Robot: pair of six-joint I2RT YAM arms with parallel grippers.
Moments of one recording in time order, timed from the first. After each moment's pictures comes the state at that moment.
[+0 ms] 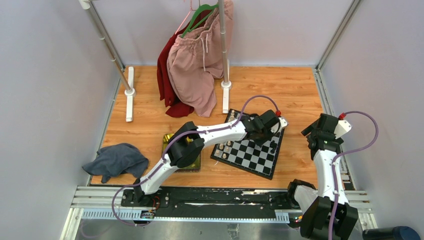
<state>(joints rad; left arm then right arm) -1.10 2.33 1.93 -0.51 -0.02 0.00 -0.31 0.90 0.58 -0.45 0.31 0.53</state>
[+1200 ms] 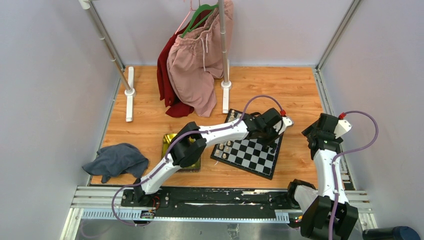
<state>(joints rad) -1.10 2.37 2.00 -0.47 0.15 -0.03 -0.31 0.90 0.58 -0.44 0.31 0.53</state>
